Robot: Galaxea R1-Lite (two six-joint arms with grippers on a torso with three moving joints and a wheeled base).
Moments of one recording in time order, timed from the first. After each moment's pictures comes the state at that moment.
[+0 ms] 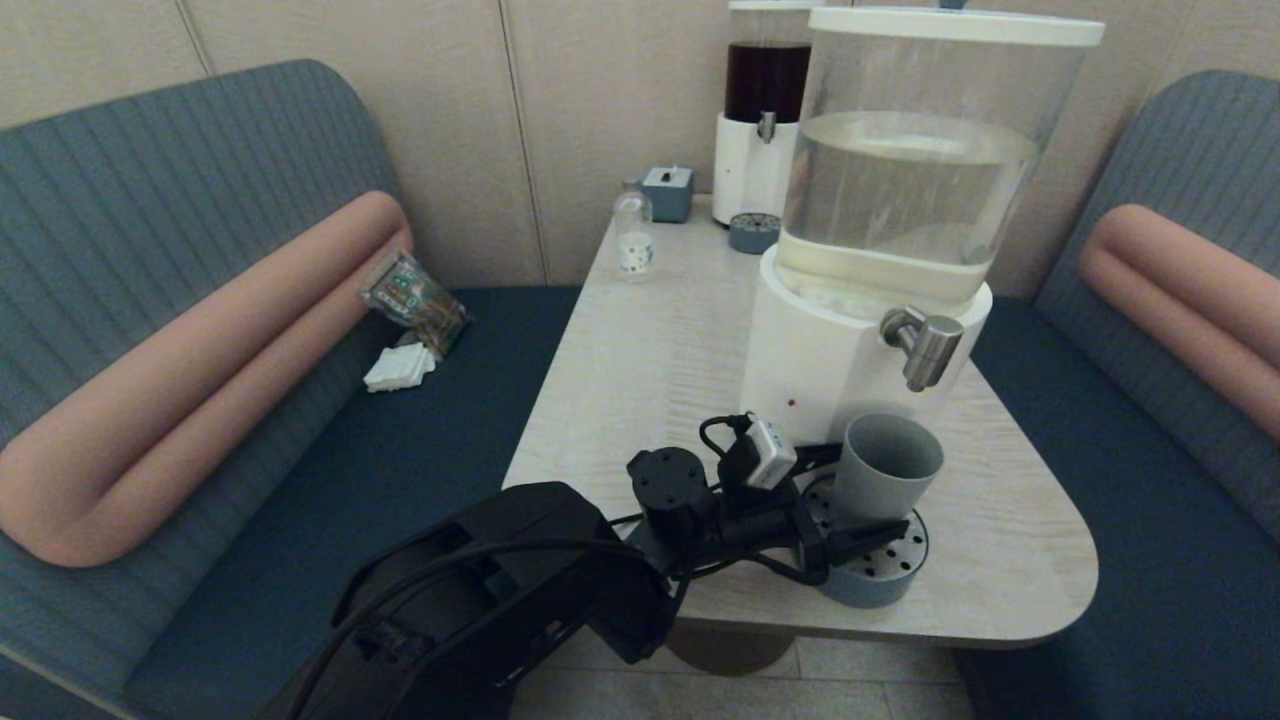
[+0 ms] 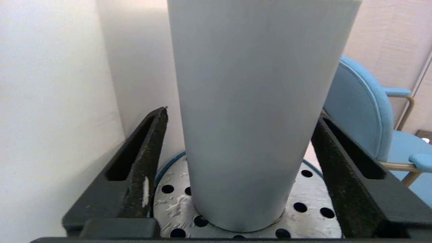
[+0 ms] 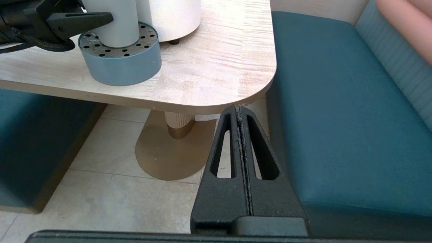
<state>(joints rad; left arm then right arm) -0.73 2.67 -1.49 -1.52 -0.67 -0.06 0.00 0.00 0.00 -0.01 -0.01 -0.03</state>
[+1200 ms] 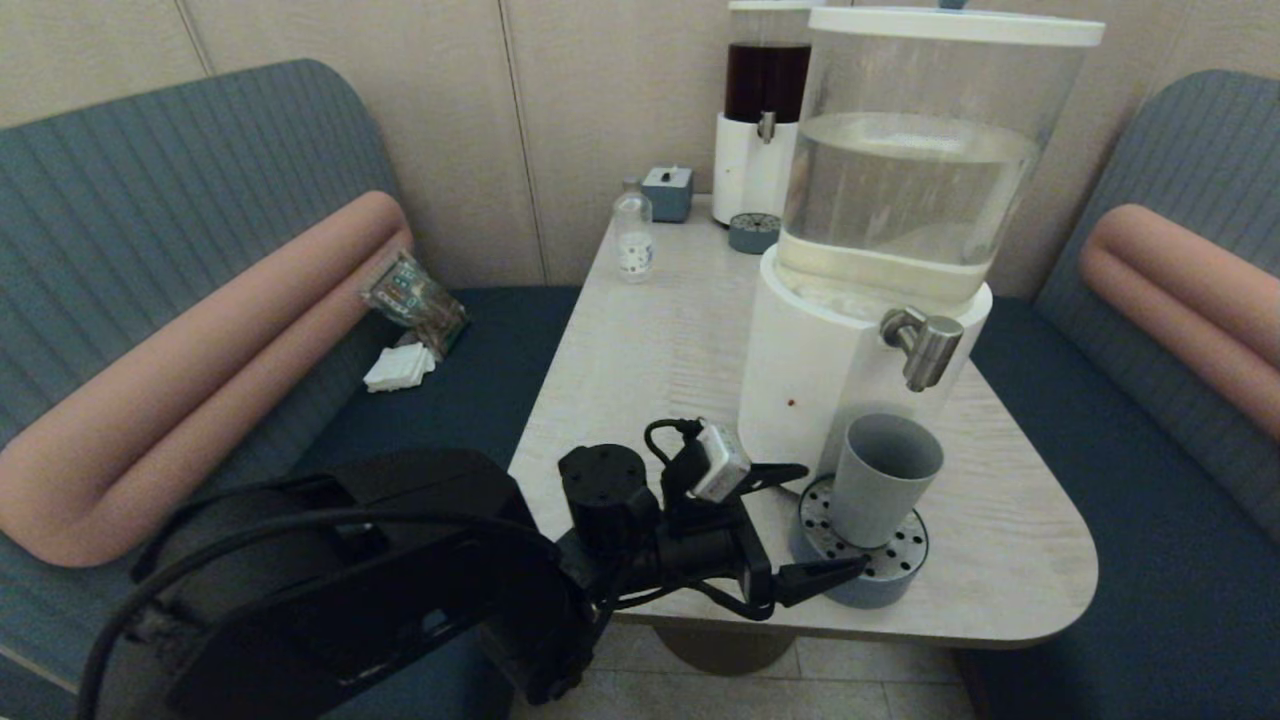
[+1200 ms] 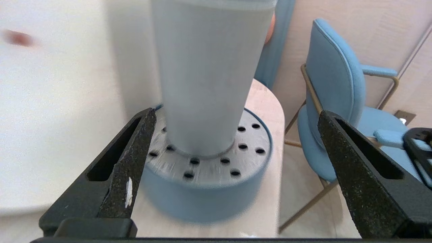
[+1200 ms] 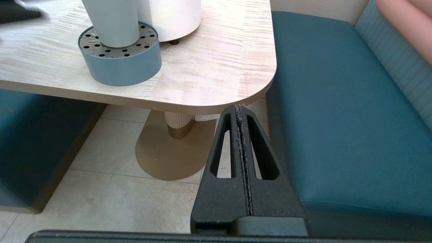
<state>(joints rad) -0.70 2.38 -1.00 -1.52 -0.66 -0.02 0.00 0.00 0.00 -0.01 -0.01 -0.03</state>
